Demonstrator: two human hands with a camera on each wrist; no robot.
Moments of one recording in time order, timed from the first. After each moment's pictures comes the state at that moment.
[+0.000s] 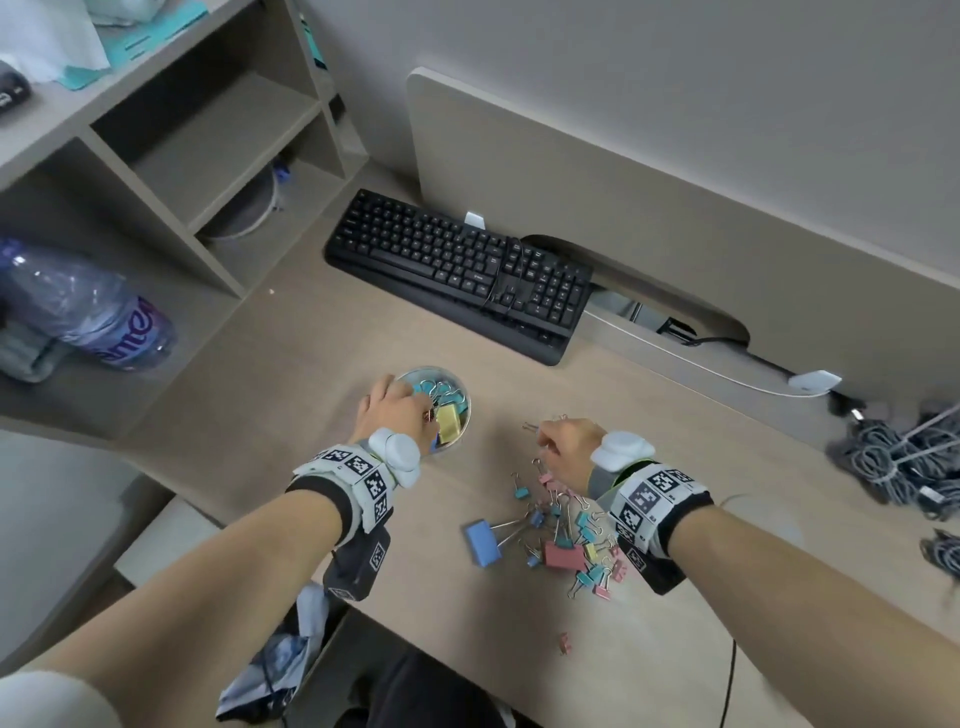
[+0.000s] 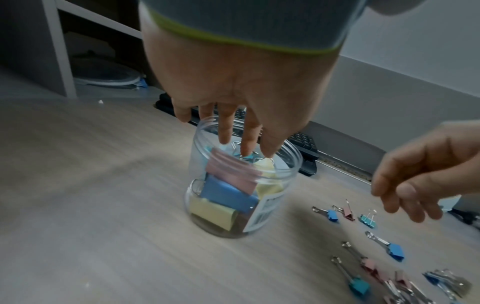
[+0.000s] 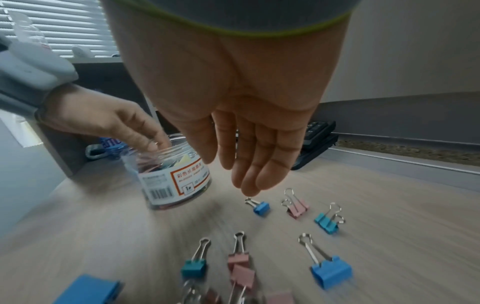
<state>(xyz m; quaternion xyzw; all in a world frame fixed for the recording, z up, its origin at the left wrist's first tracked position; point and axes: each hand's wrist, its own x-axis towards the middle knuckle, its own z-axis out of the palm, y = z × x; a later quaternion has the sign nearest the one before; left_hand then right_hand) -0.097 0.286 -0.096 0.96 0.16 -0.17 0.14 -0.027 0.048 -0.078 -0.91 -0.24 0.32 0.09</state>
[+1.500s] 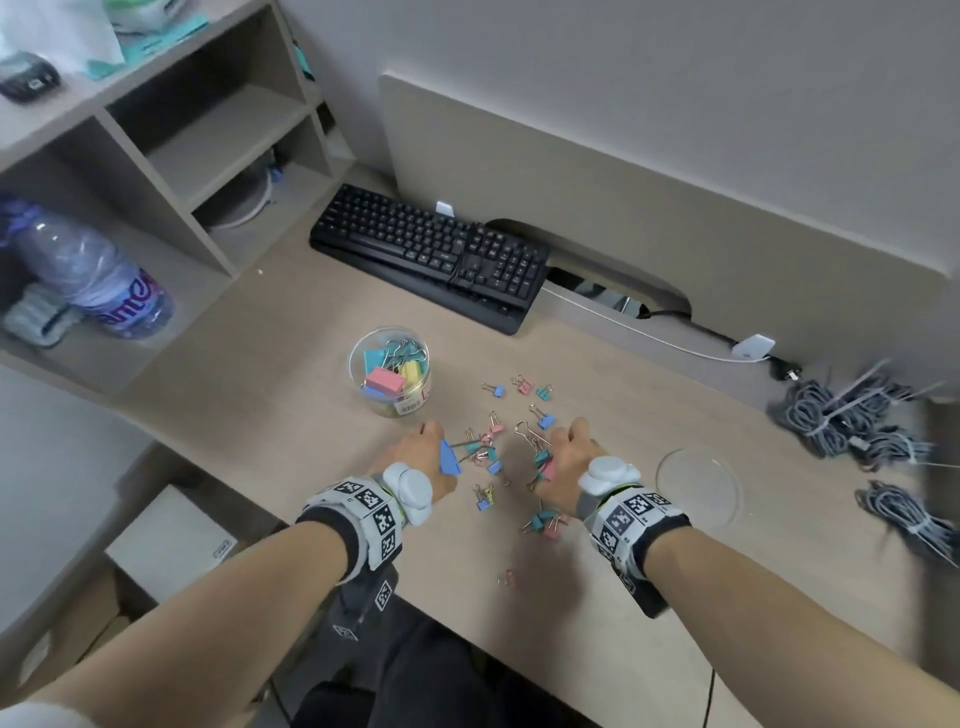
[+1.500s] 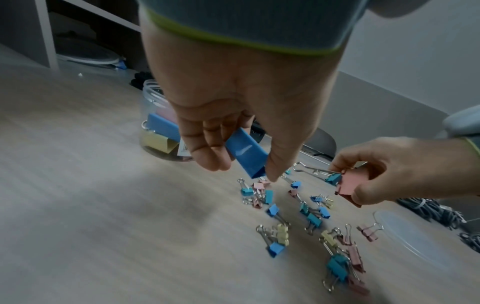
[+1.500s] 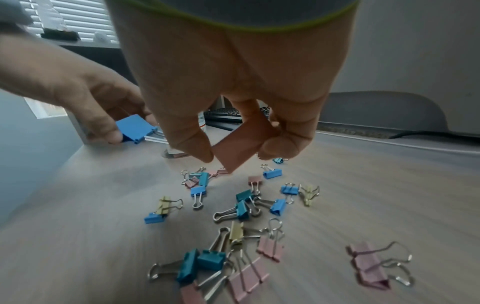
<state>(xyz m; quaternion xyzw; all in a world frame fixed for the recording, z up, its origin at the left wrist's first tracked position) -0.172 0.164 -0.091 0.92 0.19 -0.27 0.23 -0.107 -0.043 -0.080 -0.94 -0.15 0.29 0.06</state>
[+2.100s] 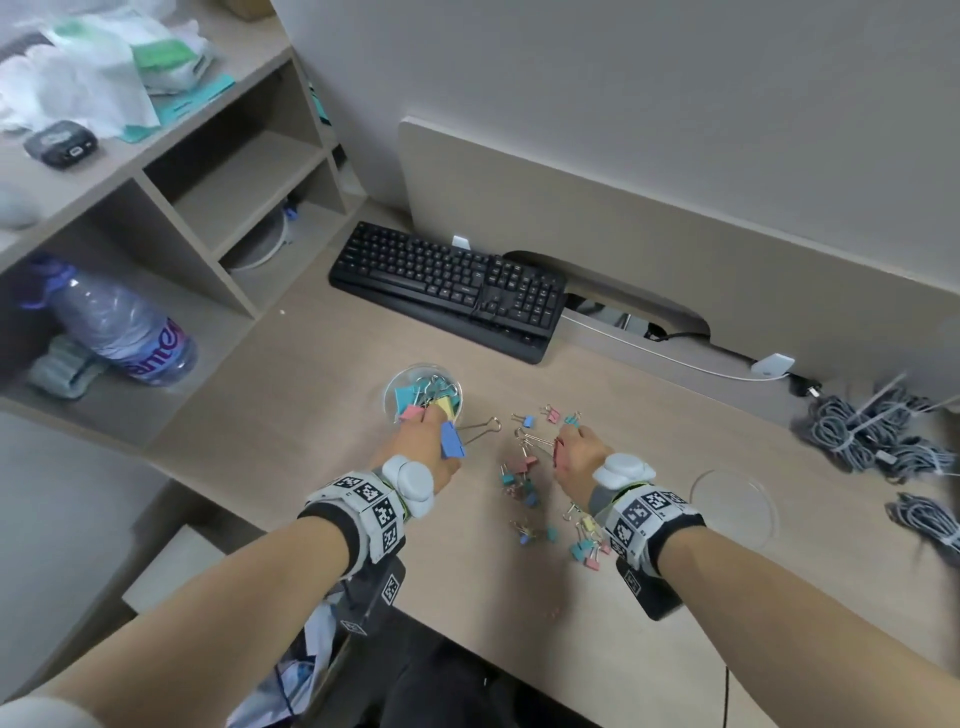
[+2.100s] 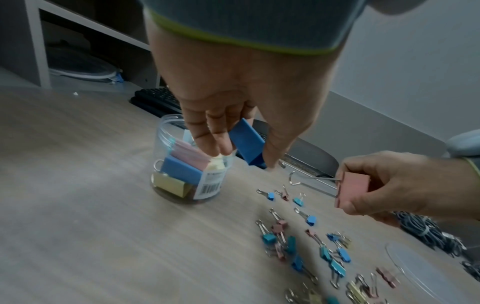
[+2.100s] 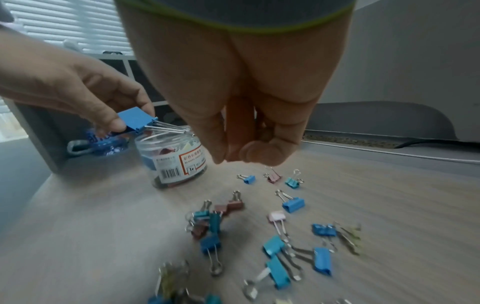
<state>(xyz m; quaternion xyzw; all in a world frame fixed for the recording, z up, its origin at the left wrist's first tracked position) -0.145 0.231 -0.065 0.94 0.18 -0.17 0.25 -0.084 0.015 -0.059 -0.94 -0.12 0.30 0.13</state>
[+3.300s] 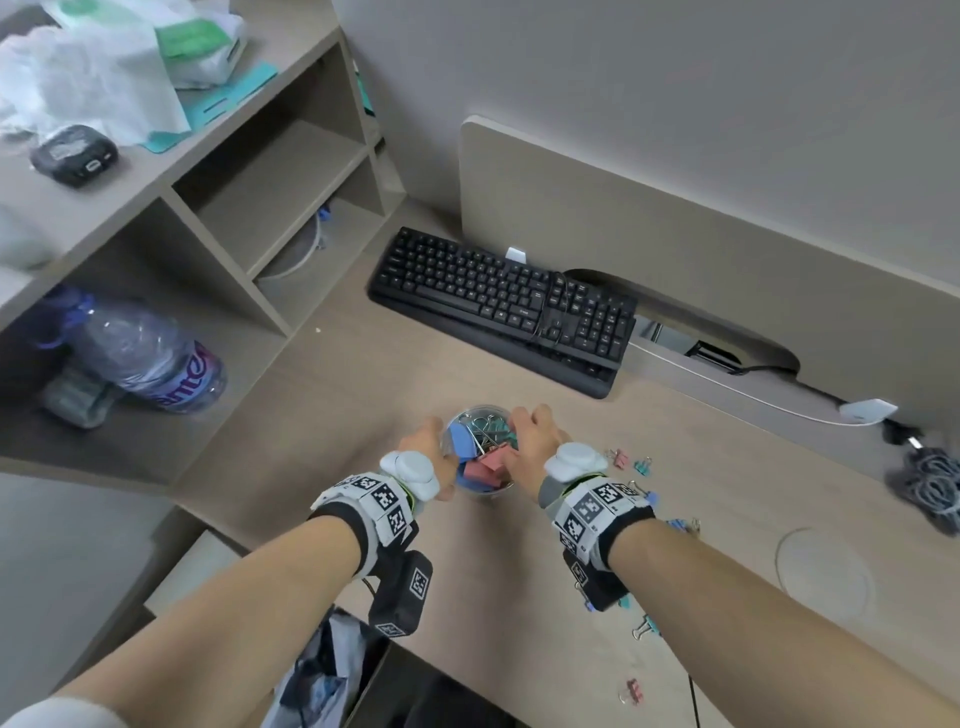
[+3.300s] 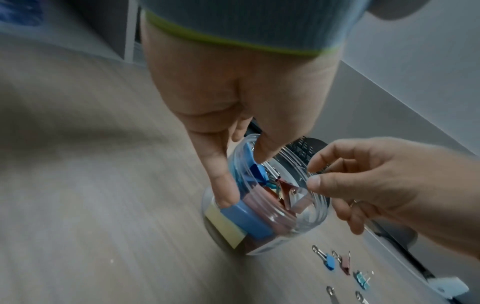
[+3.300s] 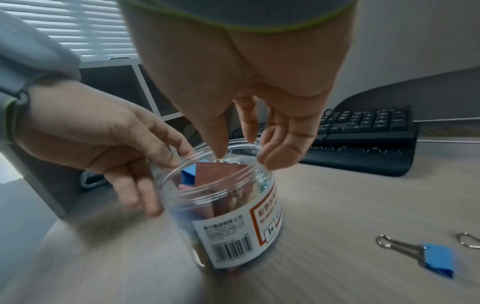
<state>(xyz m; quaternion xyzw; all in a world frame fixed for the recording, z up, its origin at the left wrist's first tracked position) -0.094 0.328 -0.074 0.85 0.29 -0.27 0.35 -0.043 0.174 -0.073 -0.94 -0.17 0.26 0.16</state>
